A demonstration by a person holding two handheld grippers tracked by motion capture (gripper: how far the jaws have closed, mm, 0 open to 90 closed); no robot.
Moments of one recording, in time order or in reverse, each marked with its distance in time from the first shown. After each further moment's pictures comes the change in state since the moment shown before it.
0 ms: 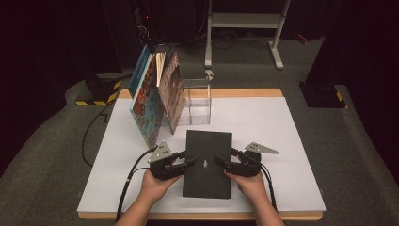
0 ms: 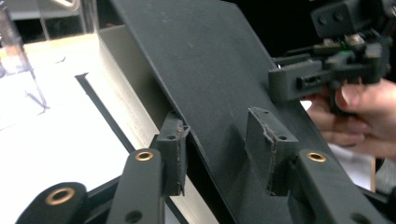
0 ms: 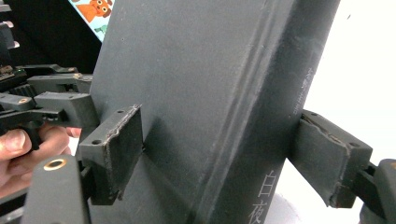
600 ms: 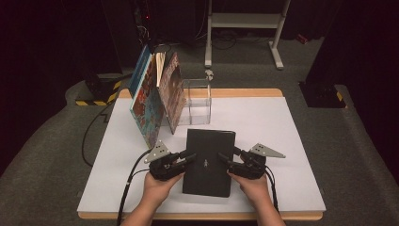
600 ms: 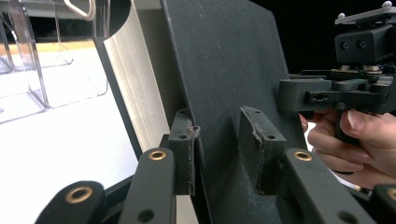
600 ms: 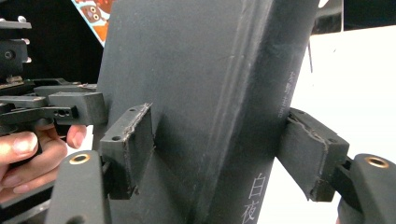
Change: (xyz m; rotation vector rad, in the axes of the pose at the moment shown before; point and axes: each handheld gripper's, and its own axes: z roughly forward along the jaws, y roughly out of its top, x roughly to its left) left arm -0.012 0.008 -0.004 -0.072 0.009 -0.061; right arm 0.014 0.008 -0.018 -0.081 -0.028 -0.055
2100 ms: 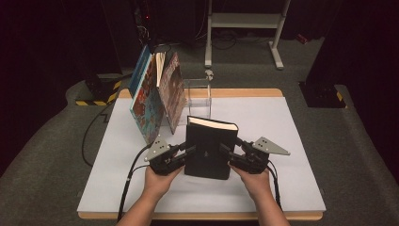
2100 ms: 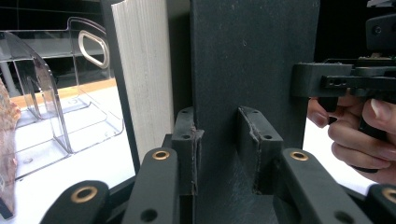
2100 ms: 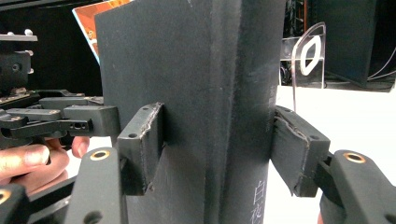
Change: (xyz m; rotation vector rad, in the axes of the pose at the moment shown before) left arm -0.002 0.014 0.008 -0.090 -0.019 0.091; right arm 0.012 0.029 -0.004 -0.106 -0.040 -0.124
